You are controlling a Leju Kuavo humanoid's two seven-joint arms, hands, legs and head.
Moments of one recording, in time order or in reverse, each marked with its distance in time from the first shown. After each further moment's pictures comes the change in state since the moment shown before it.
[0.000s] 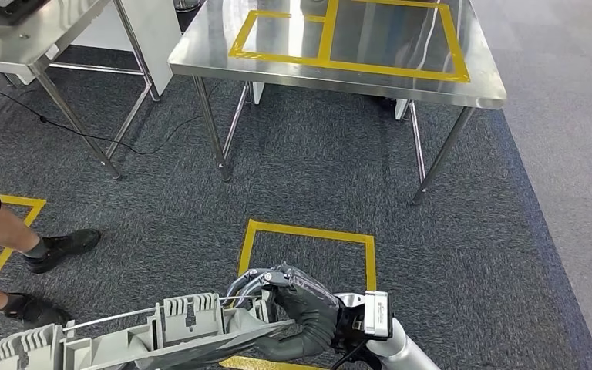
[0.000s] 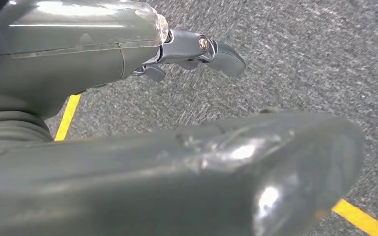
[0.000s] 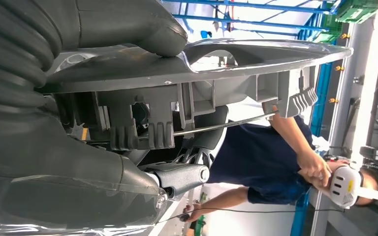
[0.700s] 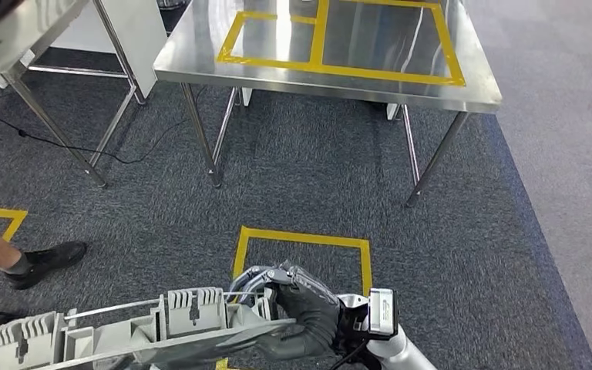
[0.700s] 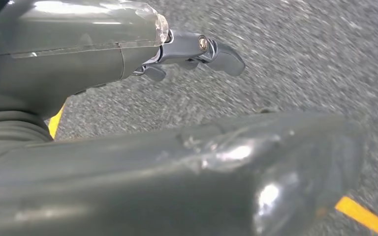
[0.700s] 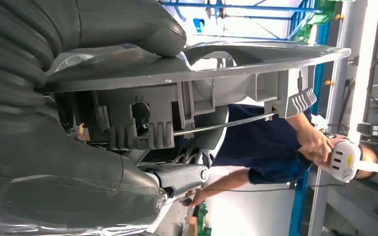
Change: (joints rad) left arm 0.005 0.004 0.000 0.000 0.000 -0.002 -0.022; right arm 0.010 0.010 -0.002 -0.006 -0.036 0.016 0.005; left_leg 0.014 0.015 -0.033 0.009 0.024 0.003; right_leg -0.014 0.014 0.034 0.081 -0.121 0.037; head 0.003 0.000
